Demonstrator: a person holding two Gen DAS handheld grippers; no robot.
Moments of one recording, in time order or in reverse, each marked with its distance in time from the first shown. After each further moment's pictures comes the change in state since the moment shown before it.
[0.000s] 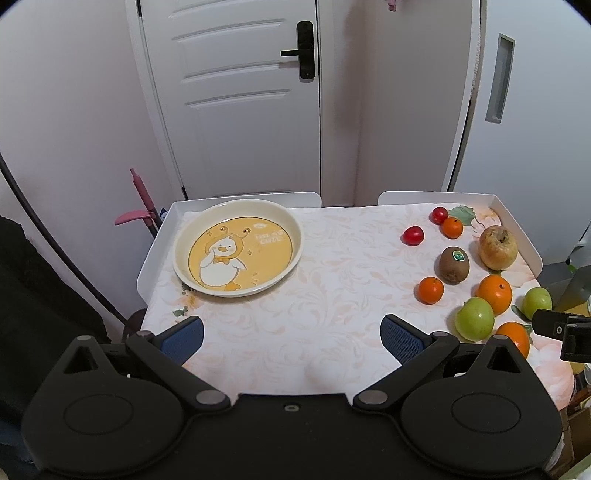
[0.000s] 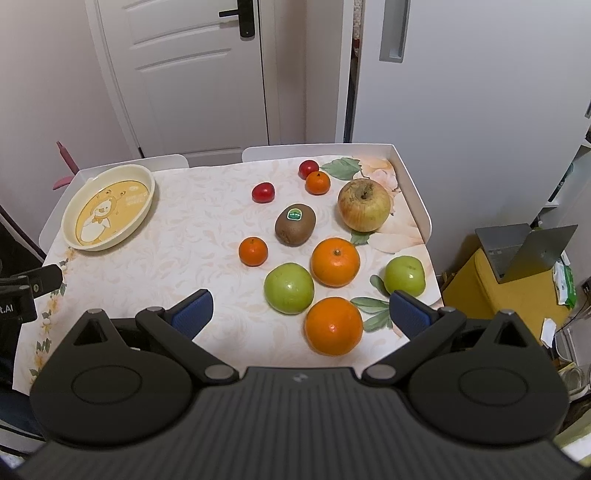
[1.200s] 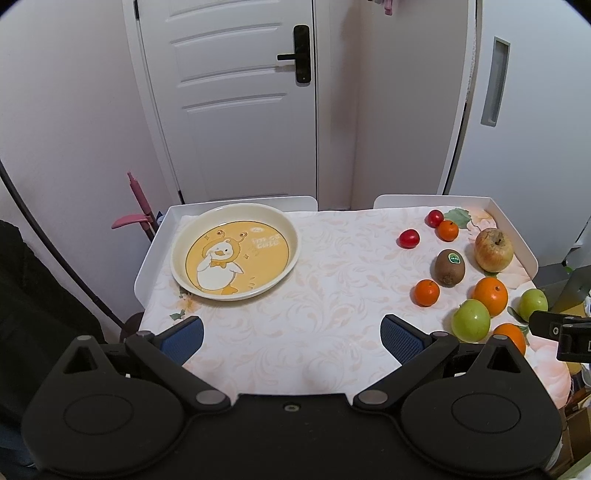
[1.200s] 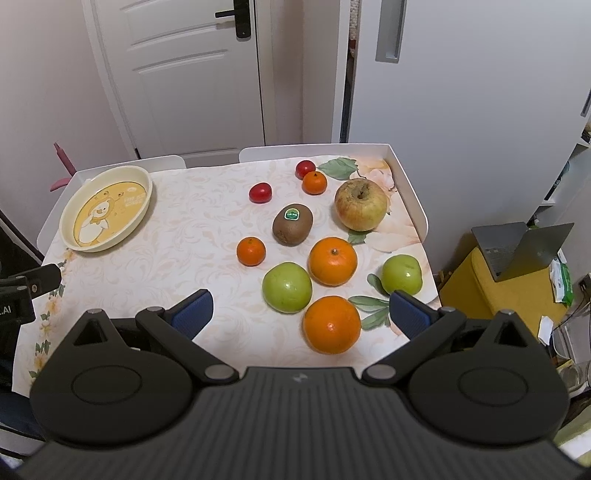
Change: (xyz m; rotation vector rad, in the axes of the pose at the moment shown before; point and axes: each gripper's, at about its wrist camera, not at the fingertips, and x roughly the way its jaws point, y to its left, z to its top) left arm -0.002 -0.003 0.000 0.003 -0.013 -0.011; right arm -0.004 0.000 0.001 0.008 0.005 -0.013
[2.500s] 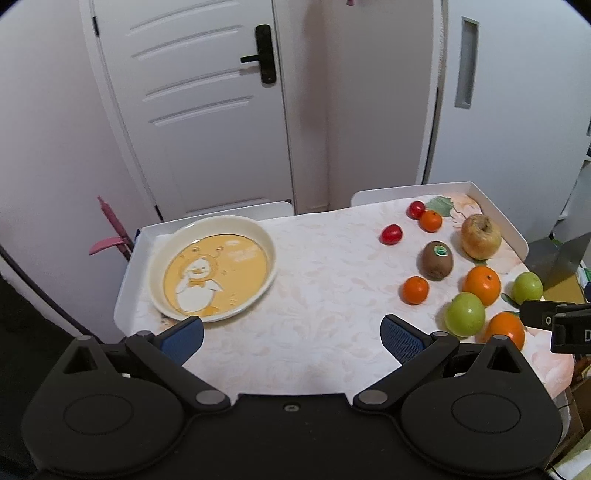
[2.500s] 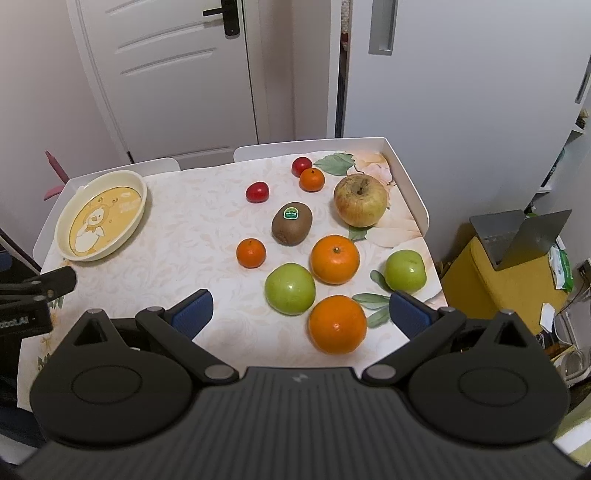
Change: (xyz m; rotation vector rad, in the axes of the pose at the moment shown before) left arm 0.018 -0.013 0.011 0.113 -0.003 -0.060; right arm 0.006 0.001 0.007 0.037 0.017 -0.012
